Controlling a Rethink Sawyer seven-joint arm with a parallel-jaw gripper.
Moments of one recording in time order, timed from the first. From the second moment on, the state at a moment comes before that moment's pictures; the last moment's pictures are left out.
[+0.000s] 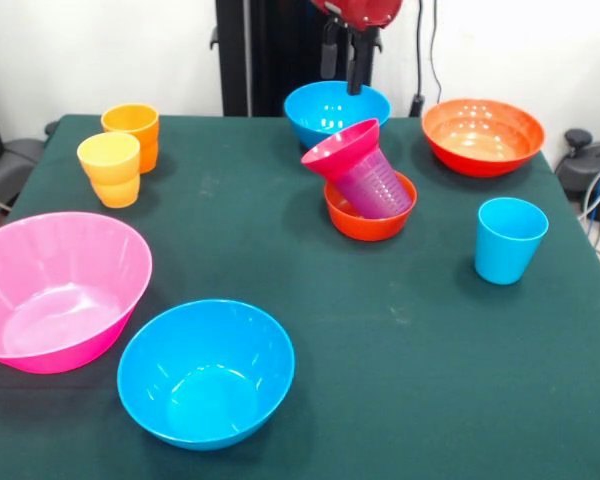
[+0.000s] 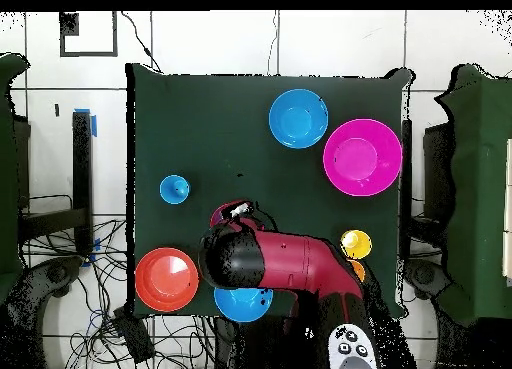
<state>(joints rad) -0.29 -0.97 0.07 2.01 -0.14 0.40 2.76</state>
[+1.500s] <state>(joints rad) -0.27 -0.75 0.15 2.01 -0.25 0.22 2.76</state>
